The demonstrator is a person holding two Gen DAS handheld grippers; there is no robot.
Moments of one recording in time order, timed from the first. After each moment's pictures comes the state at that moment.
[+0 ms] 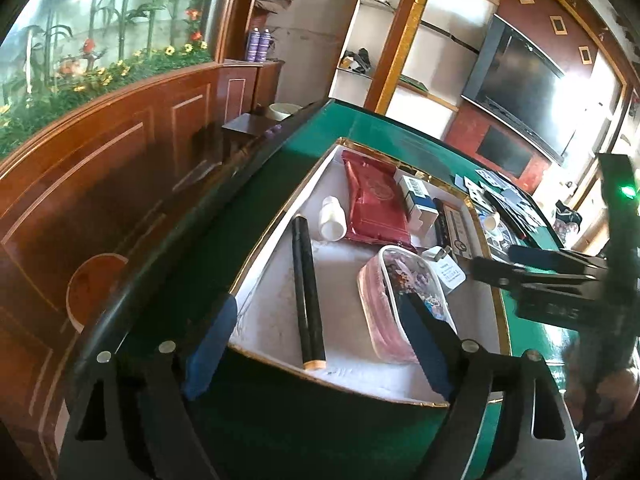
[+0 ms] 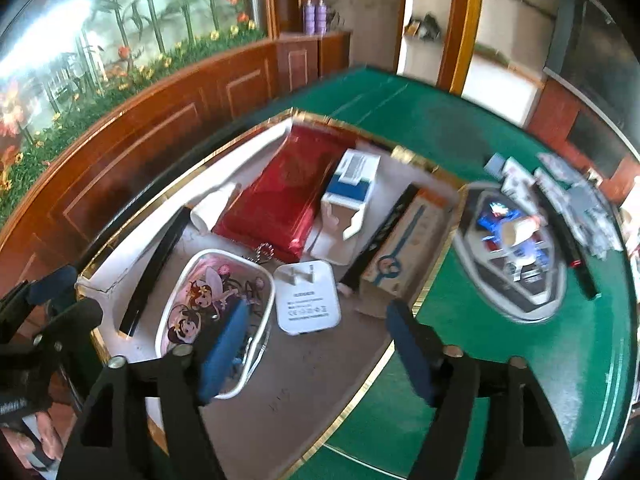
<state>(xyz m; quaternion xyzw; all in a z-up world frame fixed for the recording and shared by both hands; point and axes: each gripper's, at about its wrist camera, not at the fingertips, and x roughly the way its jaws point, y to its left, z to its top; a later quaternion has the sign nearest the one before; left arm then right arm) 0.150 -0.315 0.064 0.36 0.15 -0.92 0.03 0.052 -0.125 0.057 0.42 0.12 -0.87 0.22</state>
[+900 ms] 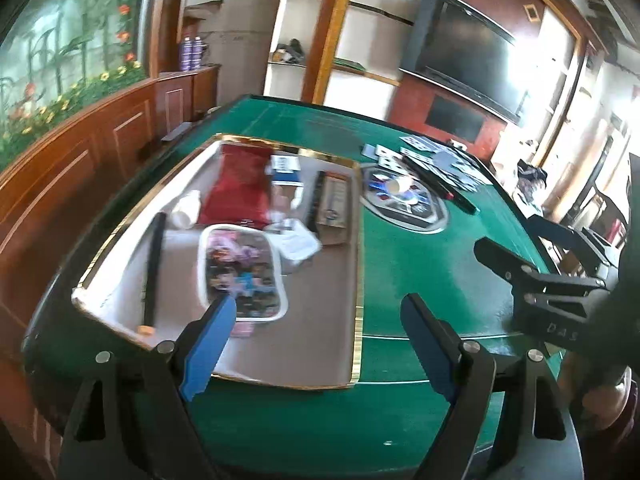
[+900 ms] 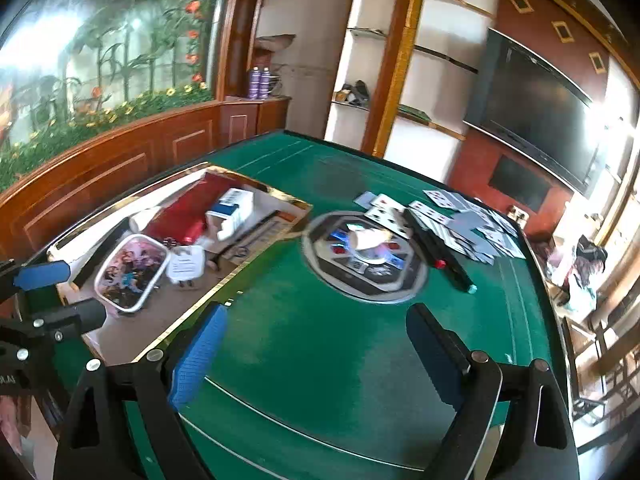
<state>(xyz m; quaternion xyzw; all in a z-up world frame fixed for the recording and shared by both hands) 0.154 -0.177 0.091 0.37 0.09 -0.92 -0.05 0.113 0.004 0.089 0.31 0.13 -0.93 0.12</state>
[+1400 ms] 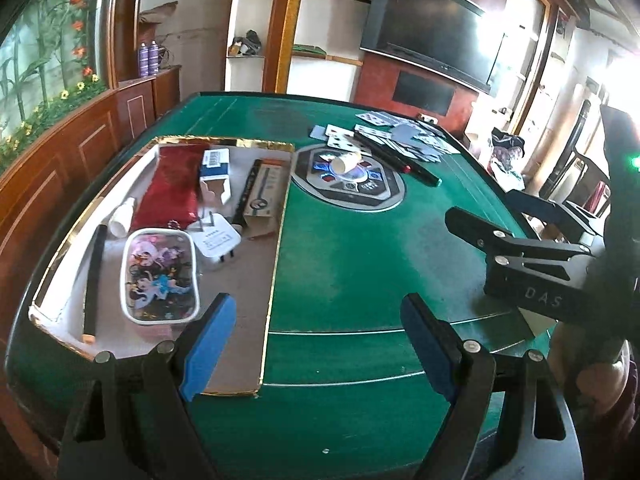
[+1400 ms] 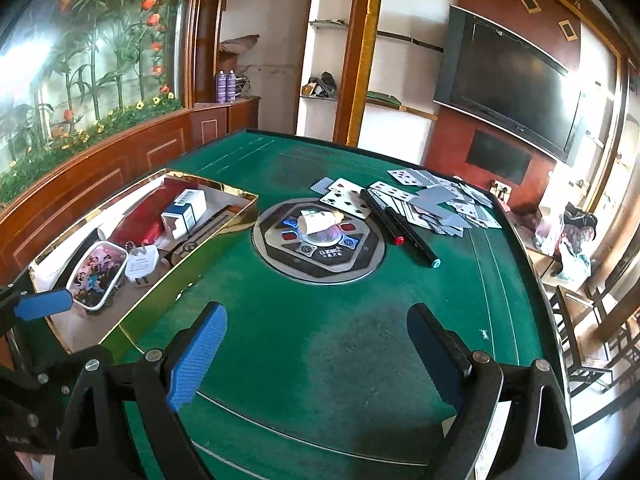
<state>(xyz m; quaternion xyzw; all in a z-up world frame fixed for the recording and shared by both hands) 0.145 -0.119 0.085 0.39 0.05 -0.92 -0.10 0.103 0.051 0.086 0.32 0.10 -0.94 0.10</state>
